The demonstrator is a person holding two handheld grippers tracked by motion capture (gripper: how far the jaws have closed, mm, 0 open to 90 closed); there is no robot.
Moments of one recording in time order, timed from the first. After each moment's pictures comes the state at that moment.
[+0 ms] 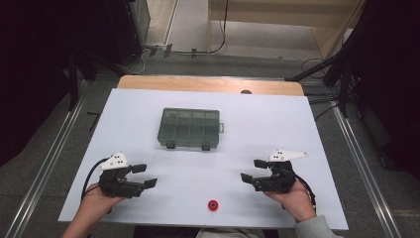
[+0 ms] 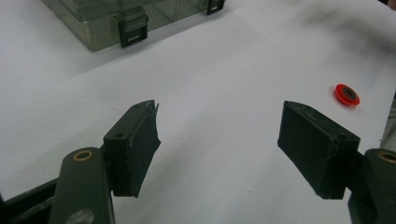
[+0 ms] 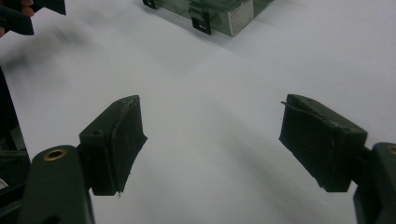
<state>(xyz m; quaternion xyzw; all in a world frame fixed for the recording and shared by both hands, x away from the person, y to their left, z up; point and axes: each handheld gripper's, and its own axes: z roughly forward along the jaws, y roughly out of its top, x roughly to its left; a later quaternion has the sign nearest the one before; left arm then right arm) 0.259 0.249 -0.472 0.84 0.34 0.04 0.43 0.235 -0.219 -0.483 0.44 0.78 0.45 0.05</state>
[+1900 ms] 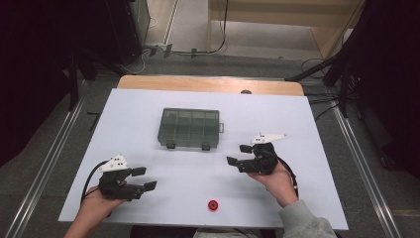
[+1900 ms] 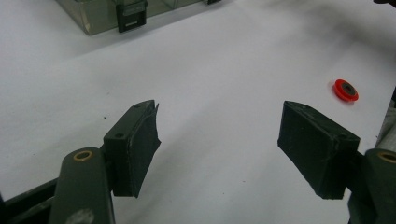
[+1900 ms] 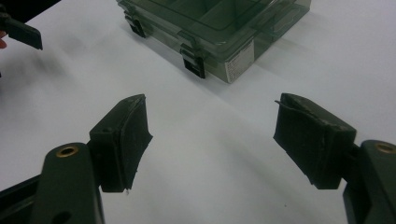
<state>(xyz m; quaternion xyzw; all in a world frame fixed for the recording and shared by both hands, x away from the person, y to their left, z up) 0.254 0.249 -0.475 0.83 0.35 0.03 0.43 0.286 -0.184 -0.478 0.43 0.78 0.45 0.06</state>
